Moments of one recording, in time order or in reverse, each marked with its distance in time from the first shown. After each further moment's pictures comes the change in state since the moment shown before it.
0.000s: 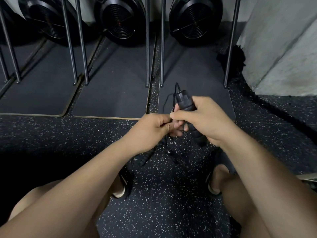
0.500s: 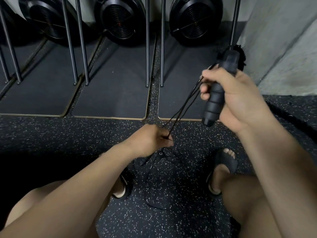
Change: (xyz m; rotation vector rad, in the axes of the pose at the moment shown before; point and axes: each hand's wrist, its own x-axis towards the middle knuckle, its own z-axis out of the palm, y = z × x) left_hand 0.003 -0.033 -0.001 0.423 -0.167 -0.141; right_hand 0.002 -0.033 -0.034 0.524 0.187 -0.204
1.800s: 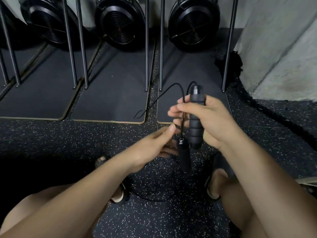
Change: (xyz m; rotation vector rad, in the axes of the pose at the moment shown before) left_hand -0.023 0.034 0.010 -0.858 -0.001 -0.198; right_hand -0.017 0.034 0.014 -0.083 -0.097 0.197
